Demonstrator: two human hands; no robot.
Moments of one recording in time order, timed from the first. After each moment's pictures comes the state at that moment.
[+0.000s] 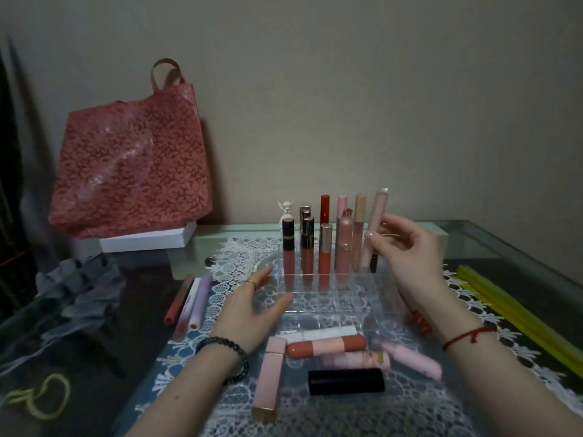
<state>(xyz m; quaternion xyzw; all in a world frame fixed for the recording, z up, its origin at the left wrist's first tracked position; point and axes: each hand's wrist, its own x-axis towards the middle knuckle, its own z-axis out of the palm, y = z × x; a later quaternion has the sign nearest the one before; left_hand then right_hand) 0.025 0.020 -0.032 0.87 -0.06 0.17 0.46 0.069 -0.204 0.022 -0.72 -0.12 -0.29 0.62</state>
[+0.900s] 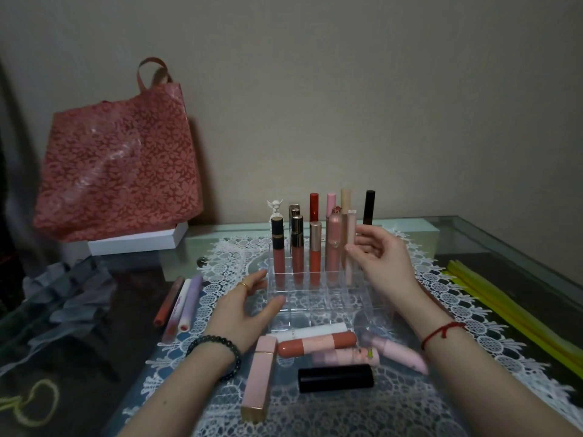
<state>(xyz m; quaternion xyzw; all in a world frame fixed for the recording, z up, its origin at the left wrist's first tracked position) 0.025 0.019 -0.035 0.88 -0.07 0.17 0.44 0.077 -0.198 0.003 -0.75 -0.12 -0.22 0.61</state>
